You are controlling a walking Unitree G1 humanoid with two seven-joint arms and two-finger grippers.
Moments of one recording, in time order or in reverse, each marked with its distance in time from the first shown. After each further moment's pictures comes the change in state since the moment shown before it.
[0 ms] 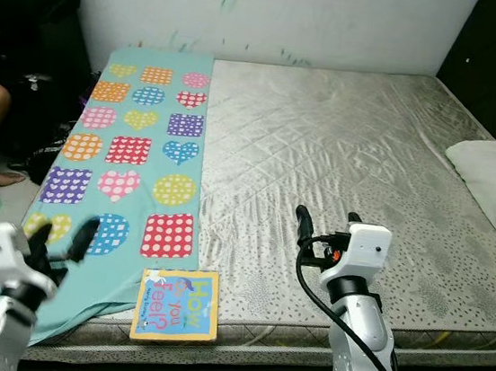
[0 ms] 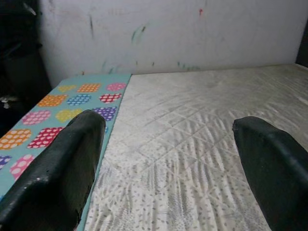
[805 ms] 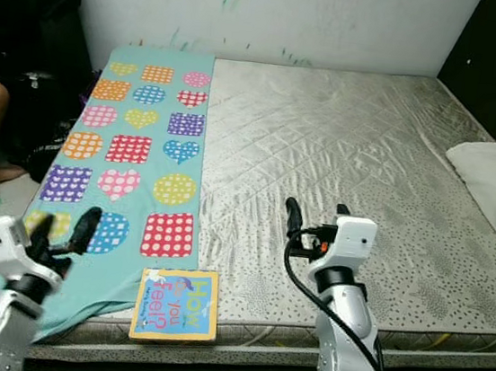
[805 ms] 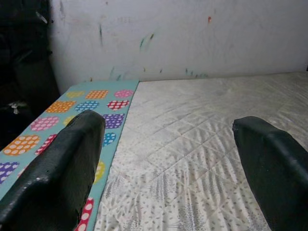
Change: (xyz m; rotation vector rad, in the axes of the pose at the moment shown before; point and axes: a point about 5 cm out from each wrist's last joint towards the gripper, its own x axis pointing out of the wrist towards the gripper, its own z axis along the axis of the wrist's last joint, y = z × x) left arm 0.007 -0.007 0.003 0.085 0.008 0.022; right arm 0.014 0.012 -0.003 -0.001 -0.045 0.031
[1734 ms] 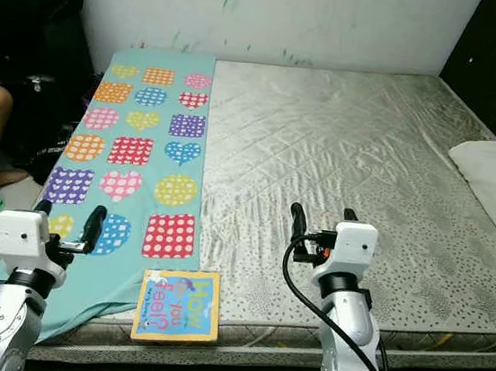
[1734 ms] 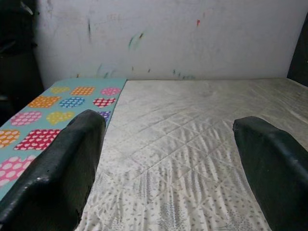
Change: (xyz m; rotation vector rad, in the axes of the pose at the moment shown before) left arm 0.002 -0.004 -0.003 0.190 -0.010 0.020; right arm -0.007 -0.004 -0.003 -0.072 0.005 -0.046
